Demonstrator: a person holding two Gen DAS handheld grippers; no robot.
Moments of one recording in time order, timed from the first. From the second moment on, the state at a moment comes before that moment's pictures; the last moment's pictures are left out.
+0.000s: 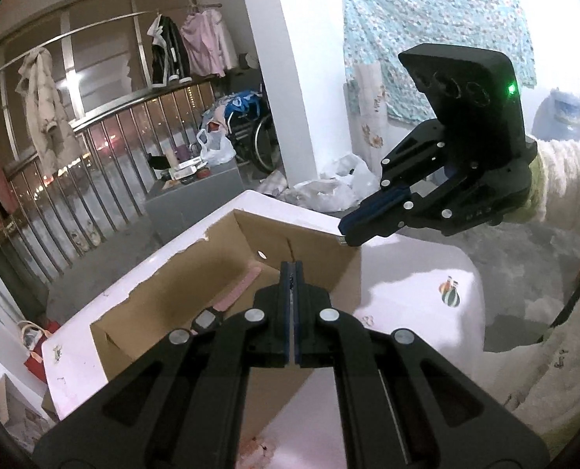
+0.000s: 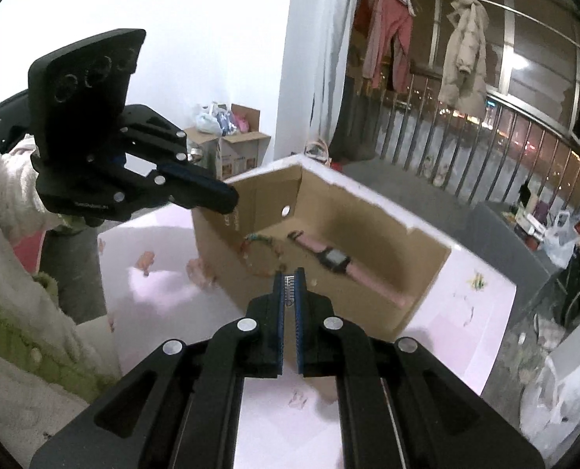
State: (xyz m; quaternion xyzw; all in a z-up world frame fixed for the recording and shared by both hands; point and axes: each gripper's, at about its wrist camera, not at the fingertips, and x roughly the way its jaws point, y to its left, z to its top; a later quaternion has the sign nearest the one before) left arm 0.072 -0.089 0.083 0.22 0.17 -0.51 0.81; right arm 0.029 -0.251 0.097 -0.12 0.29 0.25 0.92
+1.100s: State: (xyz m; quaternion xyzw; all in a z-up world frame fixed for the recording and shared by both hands) left arm 0.181 -0.131 0.016 0.21 0.34 -0.50 0.77; right arm 0.150 -0.283 0.042 -0.07 0.37 0.24 0.90
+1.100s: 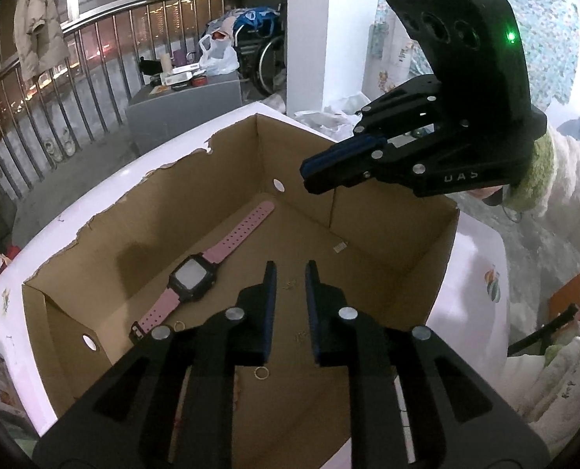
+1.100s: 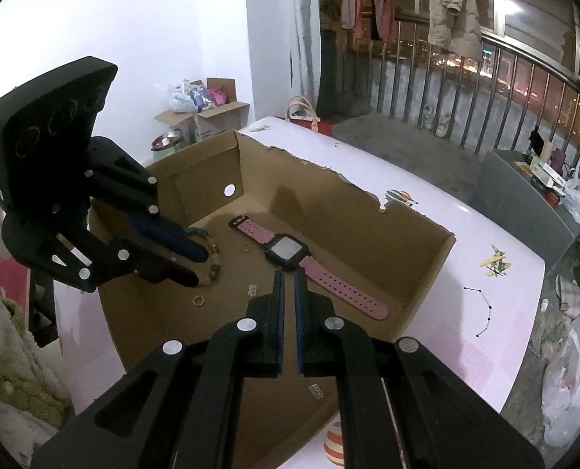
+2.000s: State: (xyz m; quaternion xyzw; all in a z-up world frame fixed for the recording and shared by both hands) left arm 0.125 -0.069 0.061 0.19 0.28 -0.47 0.82; right arm 0.059 -0.287 0.071 -0.05 0.32 0.22 0.92
